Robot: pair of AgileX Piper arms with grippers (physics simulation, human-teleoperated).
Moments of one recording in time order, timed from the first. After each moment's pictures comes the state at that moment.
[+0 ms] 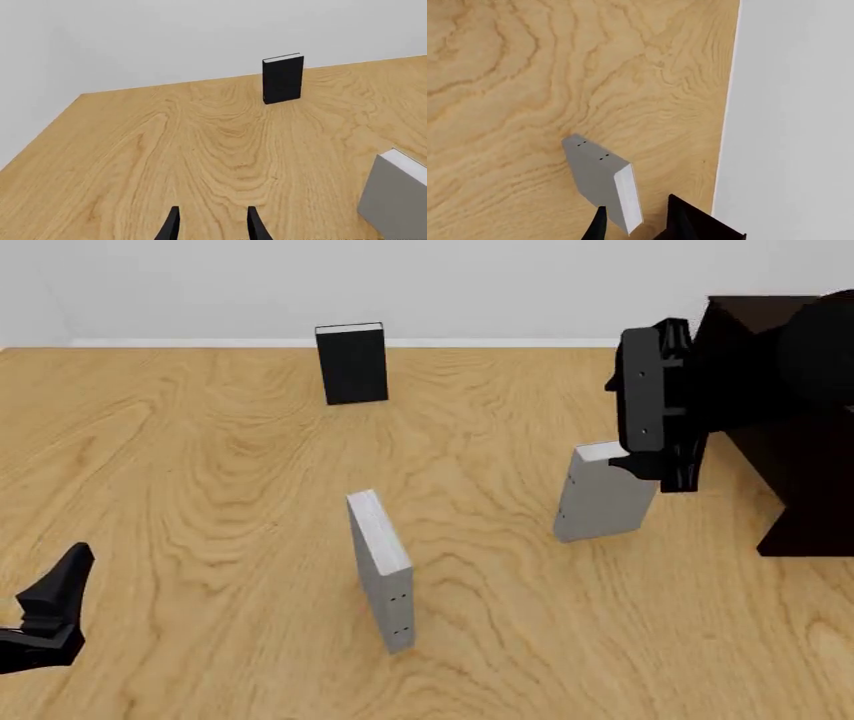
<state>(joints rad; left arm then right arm) 0.04 0.24 0.00 -0.07 0.14 0.29 1.33 -0.99 0.53 -1.38</state>
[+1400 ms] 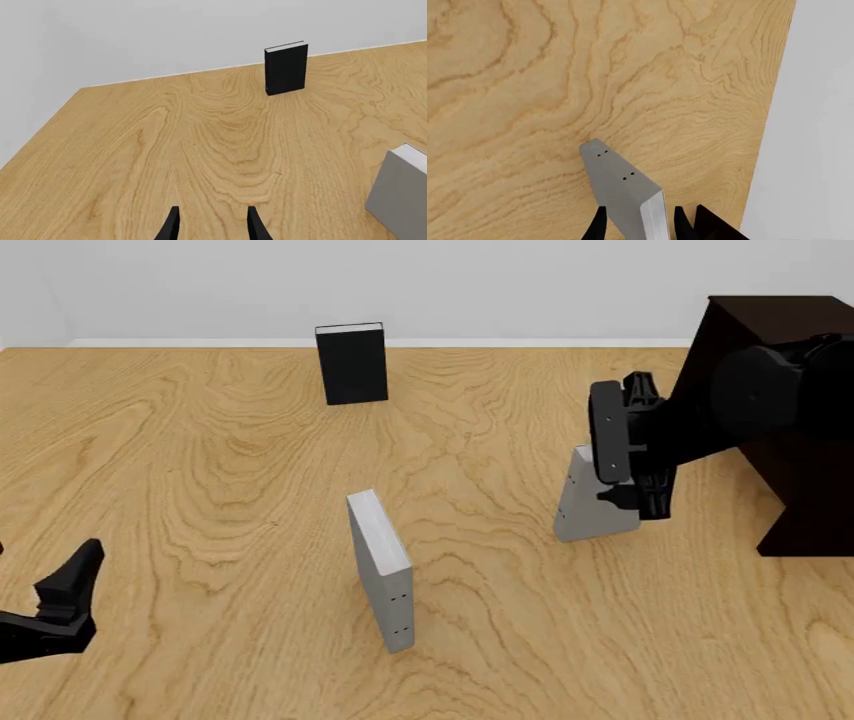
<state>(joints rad) 0.05 0.39 0.00 -0.18 0.16 0.25 1.52 -0.97 0.45 -1.40</state>
